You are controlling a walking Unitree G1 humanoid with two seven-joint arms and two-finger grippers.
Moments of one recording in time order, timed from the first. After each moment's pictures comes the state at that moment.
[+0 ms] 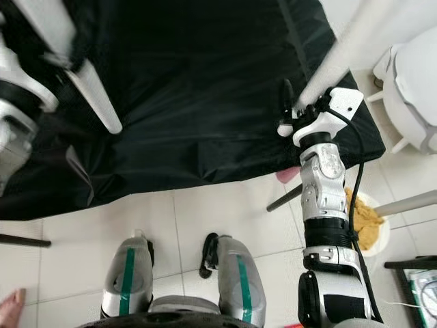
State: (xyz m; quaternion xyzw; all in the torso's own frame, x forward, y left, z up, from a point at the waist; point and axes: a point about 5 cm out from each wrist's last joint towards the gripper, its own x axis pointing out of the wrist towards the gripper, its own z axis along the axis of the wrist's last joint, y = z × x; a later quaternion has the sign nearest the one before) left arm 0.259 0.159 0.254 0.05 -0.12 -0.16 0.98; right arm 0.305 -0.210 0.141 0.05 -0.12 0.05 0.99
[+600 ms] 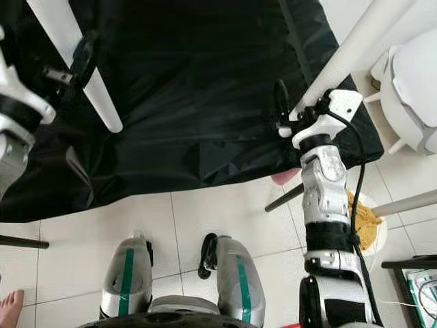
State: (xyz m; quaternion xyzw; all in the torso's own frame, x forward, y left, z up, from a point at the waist) left arm 0.246 0.169 0.238 0.03 -0.10 -0.16 0.98; right arm 0.295 -0.210 0.143 0.04 -0.13 0.07 0.99
